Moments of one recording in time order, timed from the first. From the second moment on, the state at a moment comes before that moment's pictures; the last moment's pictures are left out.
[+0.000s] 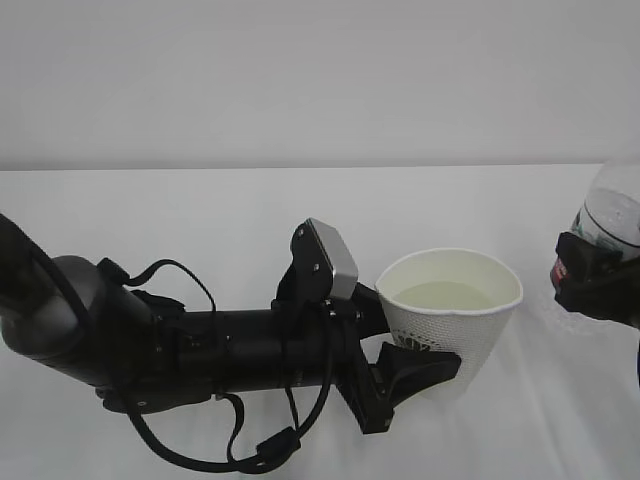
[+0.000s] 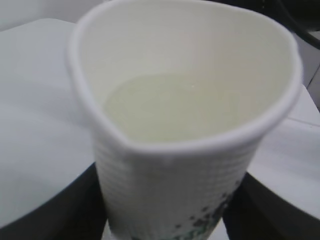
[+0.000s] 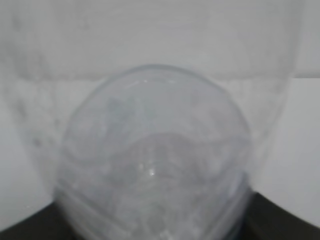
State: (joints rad) left arm -0.73 2.13 -0.86 0.69 -1.06 -0.42; right arm 0.12 1.69 -0.25 0.01 -1.09 0.04
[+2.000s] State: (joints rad) left arm -0.73 2.13 -0.86 0.69 -1.06 -0.42; right arm 0.12 1.81 -0.25 0.01 -1.11 0.04
